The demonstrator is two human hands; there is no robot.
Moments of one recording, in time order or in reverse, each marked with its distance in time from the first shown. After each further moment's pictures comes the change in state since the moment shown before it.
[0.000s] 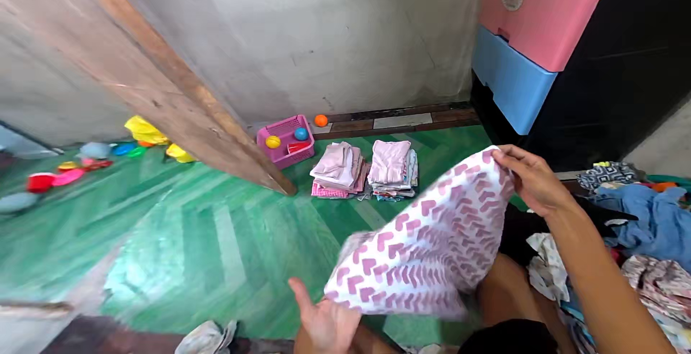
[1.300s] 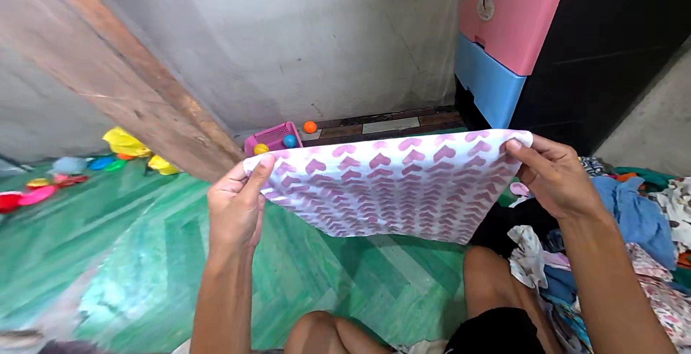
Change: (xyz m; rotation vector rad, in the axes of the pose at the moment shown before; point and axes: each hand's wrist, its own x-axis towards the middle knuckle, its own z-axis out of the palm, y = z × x) left_hand 0.100 0.134 0.121 1.045 0.037 0.626; right_hand -0.045 -0.057 -0.011 0.062 -0.010 -0.313
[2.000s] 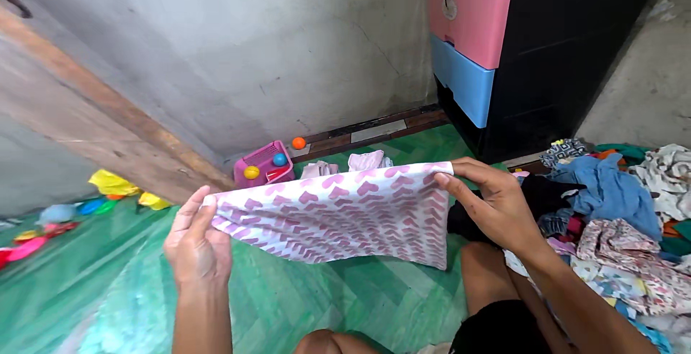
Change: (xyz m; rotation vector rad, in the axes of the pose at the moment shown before) left_hand 0.012 -0.032 -0.030 -0.167 0.179 0.006; right_hand -0.035 0.004 0.046 -0.384 0.006 -0.326
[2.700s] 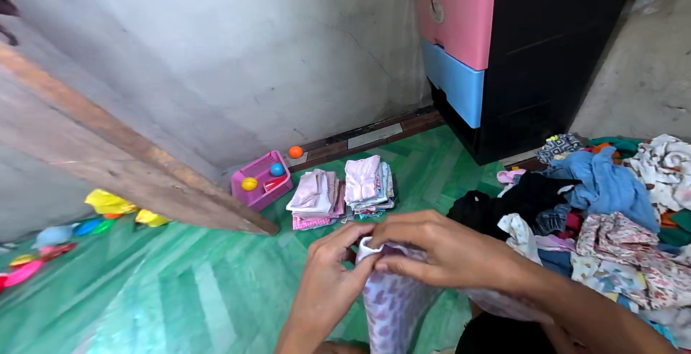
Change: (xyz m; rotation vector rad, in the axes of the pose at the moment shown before) left_hand -0.121 0.022 0.115 0.509 -0.843 0.276; right_hand 0.001 -0.022 0.035 0.098 -0.619 -0.202
